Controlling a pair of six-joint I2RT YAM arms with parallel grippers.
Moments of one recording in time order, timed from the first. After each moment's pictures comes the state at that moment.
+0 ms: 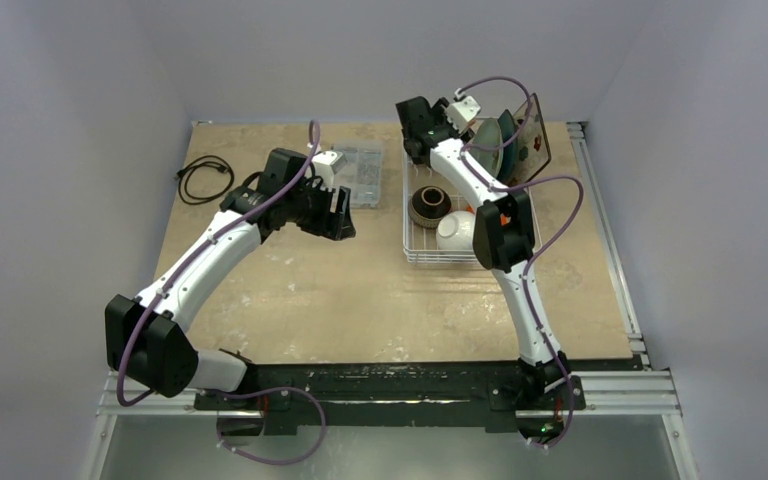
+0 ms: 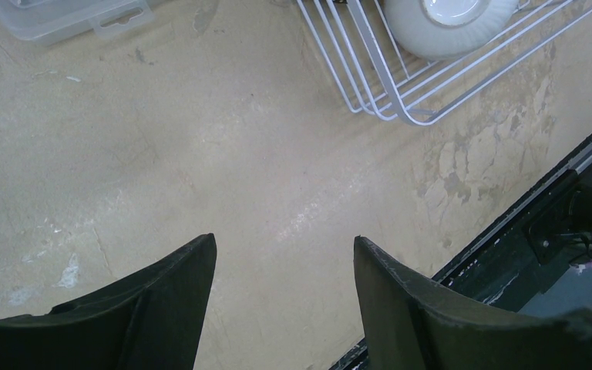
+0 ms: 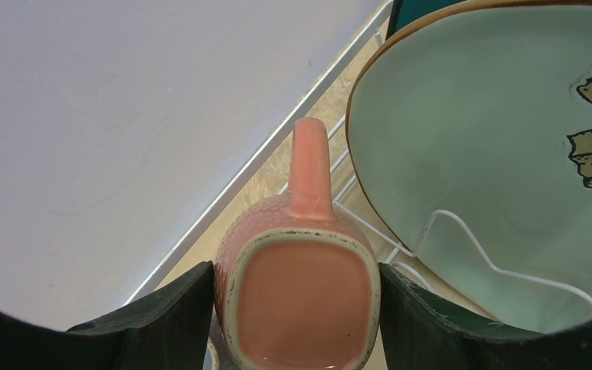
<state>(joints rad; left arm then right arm) -0.42 1.38 1.22 -0.65 0.33 -0.16 0.46 2.49 2.35 -0.60 1.08 1.05</state>
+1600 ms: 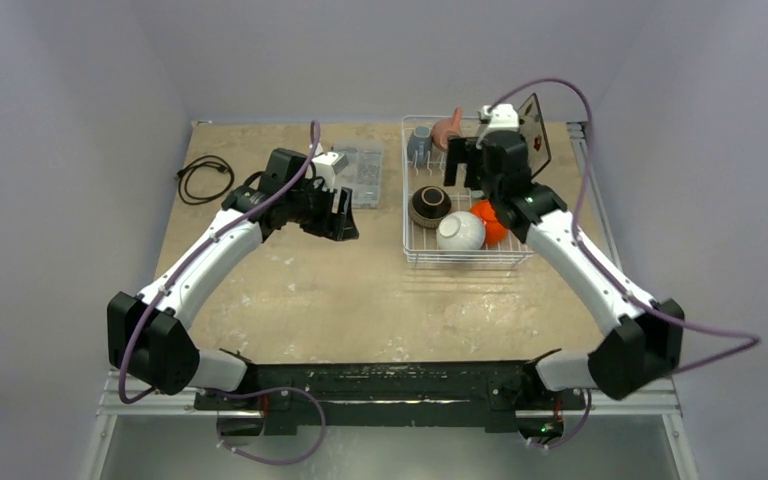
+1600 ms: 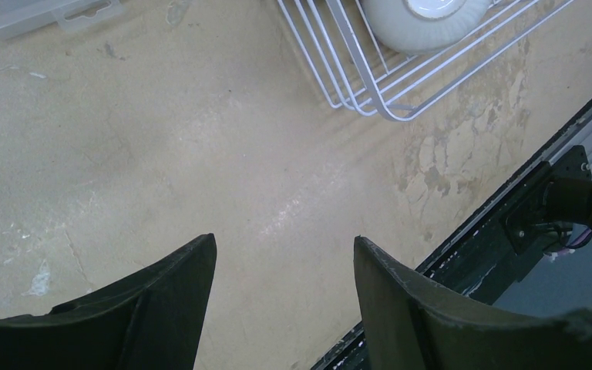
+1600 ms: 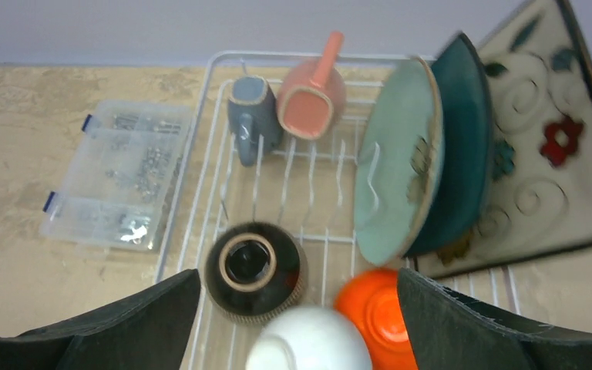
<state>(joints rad) -0.41 1.39 1.22 -0.65 0.38 -0.18 0.44 1.44 1.32 -0.30 0.32 0.18</state>
